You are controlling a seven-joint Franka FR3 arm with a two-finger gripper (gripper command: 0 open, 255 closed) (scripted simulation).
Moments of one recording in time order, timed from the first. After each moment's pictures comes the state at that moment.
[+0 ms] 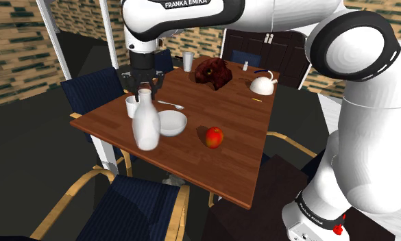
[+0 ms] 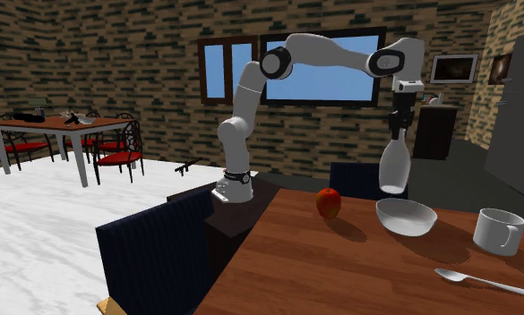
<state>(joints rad) 0.49 0.34 0.00 -1.44 0.02 1.80 0.69</state>
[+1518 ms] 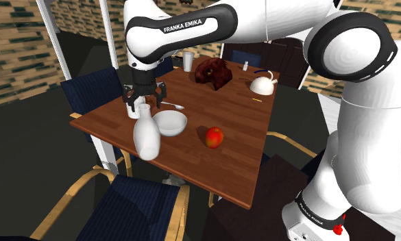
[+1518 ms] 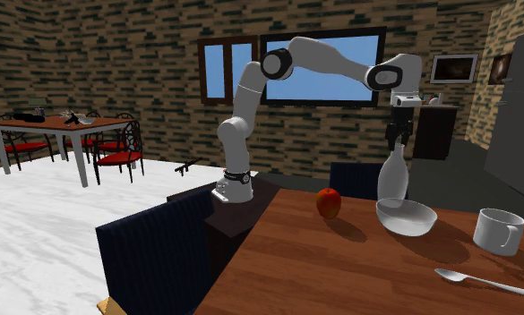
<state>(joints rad) 0.49 0.35 0.00 -1.55 0.02 1.93 0.68</state>
